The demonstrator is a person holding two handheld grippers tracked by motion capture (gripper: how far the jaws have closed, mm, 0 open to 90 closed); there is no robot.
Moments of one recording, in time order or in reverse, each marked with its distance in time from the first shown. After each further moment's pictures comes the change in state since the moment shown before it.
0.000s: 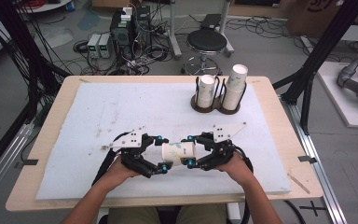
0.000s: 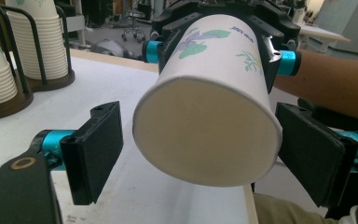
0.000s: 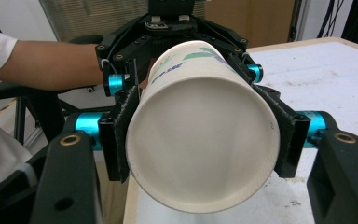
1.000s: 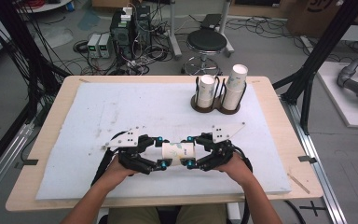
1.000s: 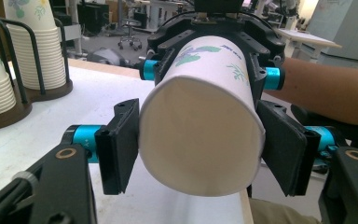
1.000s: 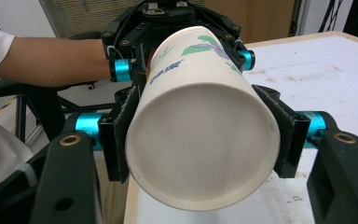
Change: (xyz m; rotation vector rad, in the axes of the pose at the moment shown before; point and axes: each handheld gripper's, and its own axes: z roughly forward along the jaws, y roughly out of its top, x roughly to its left) left arm 0.000 0.003 -0.006 -0.030 -0.018 0.008; right arm 0.000 -0.001 0.002 0.017 -0.002 0.006
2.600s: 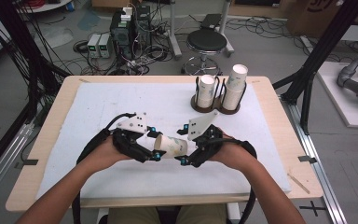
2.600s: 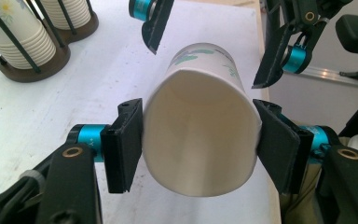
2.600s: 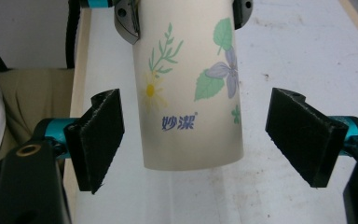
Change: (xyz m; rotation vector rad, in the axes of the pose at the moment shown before) left arm 0.003 0.071 -0.007 0.464 0.098 0.104; right arm 0.010 0.067 0.025 0.488 -0.191 -0.253
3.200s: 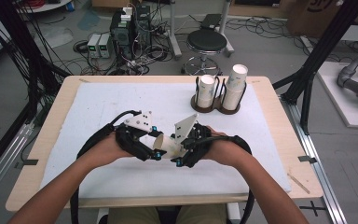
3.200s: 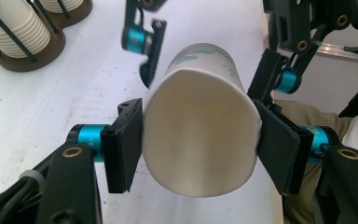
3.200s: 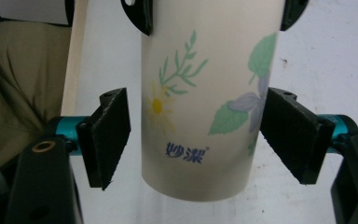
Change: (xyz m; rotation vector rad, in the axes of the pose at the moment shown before) left arm 0.003 0.012 0.003 0.103 -0.011 0.021; right arm 0.000 0.018 0.022 0.165 0.041 -0.100
